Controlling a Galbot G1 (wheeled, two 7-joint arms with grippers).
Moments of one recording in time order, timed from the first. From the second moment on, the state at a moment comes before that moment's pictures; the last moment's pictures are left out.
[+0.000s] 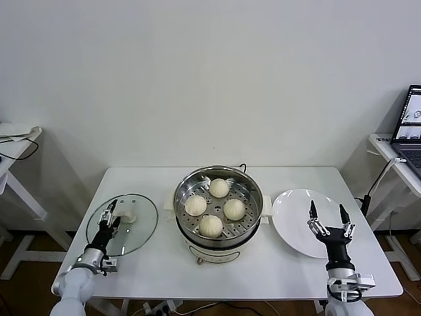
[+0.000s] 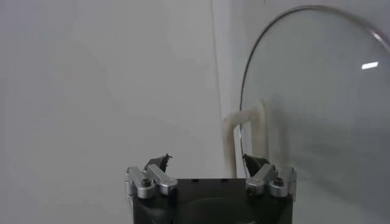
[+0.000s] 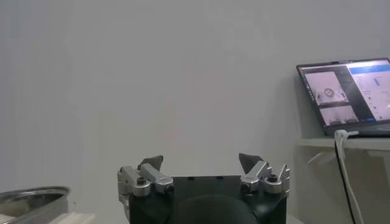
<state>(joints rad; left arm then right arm) 1.10 -1.31 -0.71 -1.29 1.47 -0.29 -0.21 -1.46 1.30 0.68 1.81 0.43 0.35 0.00</state>
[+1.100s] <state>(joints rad) 1.07 -1.33 -0.71 -1.27 1.48 -0.27 -0.23 -1.45 1.30 0.66 1.78 0.41 0.37 0.00</state>
